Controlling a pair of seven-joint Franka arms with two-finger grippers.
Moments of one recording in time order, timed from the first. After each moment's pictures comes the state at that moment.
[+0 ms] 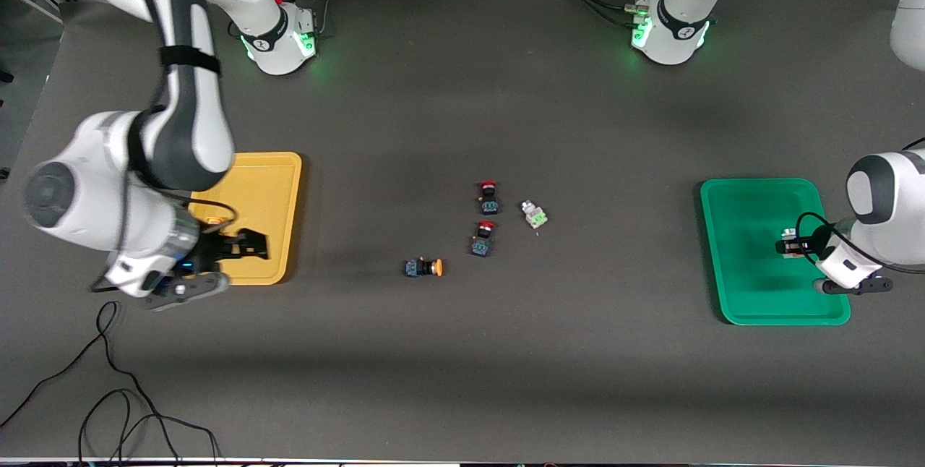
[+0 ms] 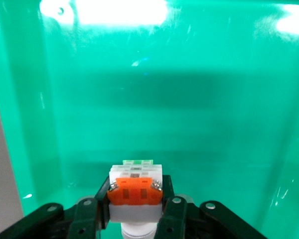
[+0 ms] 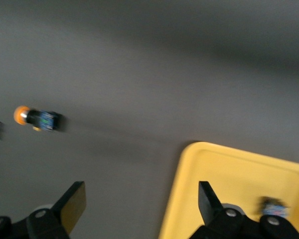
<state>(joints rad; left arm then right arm) 0.56 0.61 -0.32 -1.80 0.28 2.18 0.03 0.82 0.49 -0.76 -1.59 0.47 1.91 -0.21</state>
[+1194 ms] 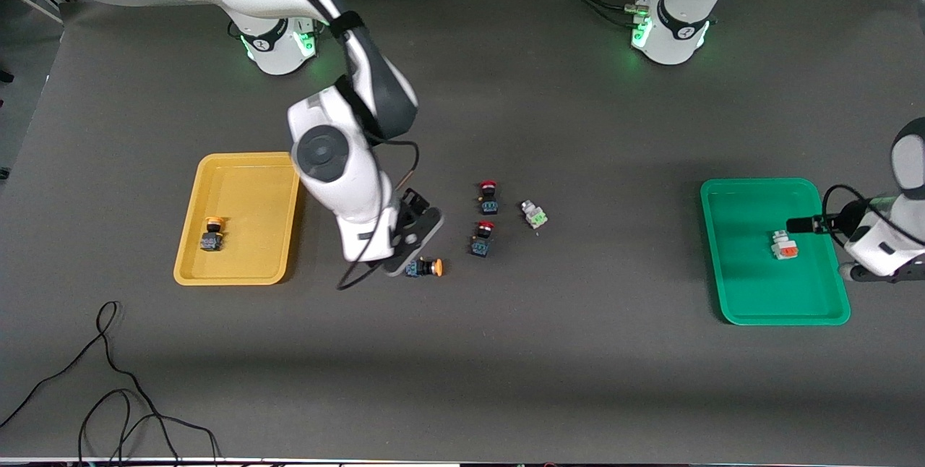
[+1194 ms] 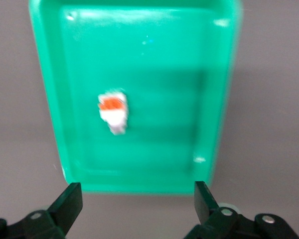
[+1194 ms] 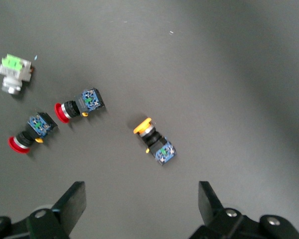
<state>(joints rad) 0.55 0.38 -0.45 -1.67 0.18 1.74 0.02 0.84 0.58 -0.33 -1.47 0.23 2.11 -0.48</state>
